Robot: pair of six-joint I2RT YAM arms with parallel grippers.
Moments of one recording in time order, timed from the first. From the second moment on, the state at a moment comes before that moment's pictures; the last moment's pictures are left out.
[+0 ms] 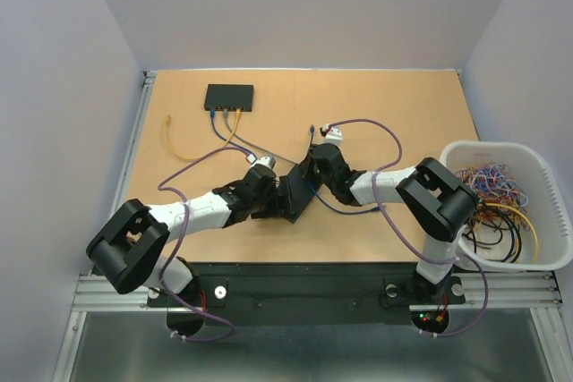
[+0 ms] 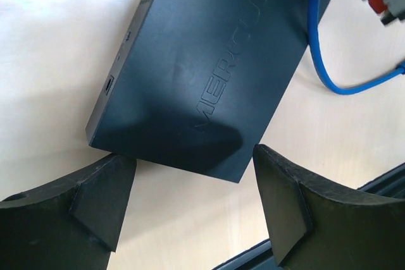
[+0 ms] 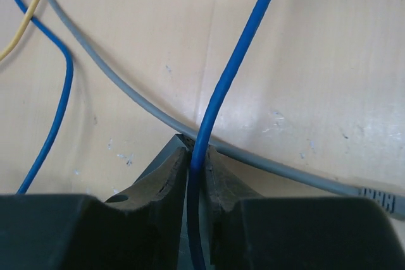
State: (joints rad) left arm -0.77 1.40 0.61 -0.05 -0.01 -0.81; right arm 0.74 1.82 0.86 0.46 0.24 0.67
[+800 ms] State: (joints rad) left arm -0.70 1.19 0.51 -0.10 -0.04 -0.78; right arm 0.84 1.62 0.85 0.14 0.28 0.62
